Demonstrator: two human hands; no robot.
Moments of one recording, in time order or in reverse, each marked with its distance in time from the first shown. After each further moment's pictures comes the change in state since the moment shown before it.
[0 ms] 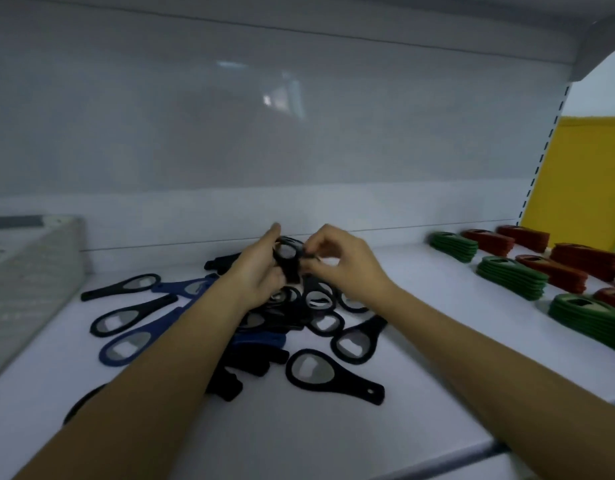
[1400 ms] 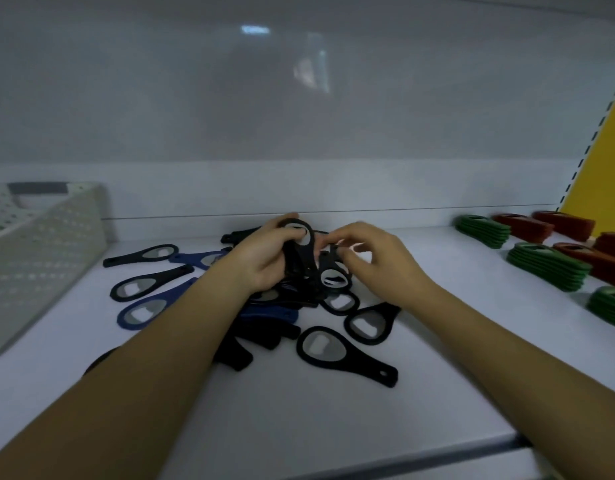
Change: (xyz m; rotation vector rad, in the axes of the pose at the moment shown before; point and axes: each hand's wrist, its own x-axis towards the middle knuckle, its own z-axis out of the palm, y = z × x) left_hand -0.006 -0.004 -0.012 0.084 0.000 0.042; right_hand -0.024 -0.002 -0.009 -0.113 -0.081 -0.018
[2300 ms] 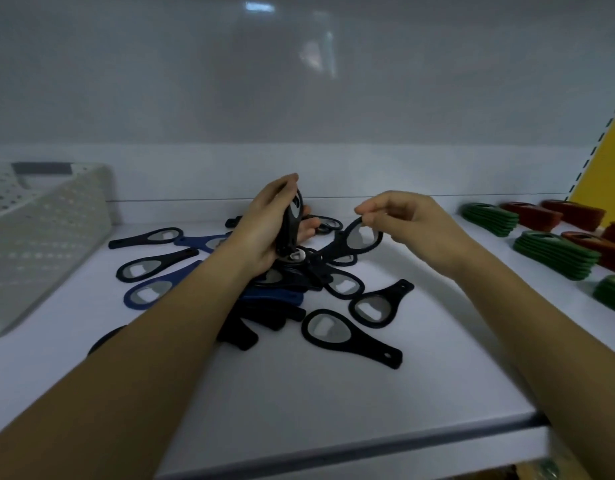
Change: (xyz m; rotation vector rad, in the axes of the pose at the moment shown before) left_hand -0.013 0.005 0.003 0.064 0.083 0.187; right_hand 0.004 -0.007 -0.037 0.305 -0.054 0.249
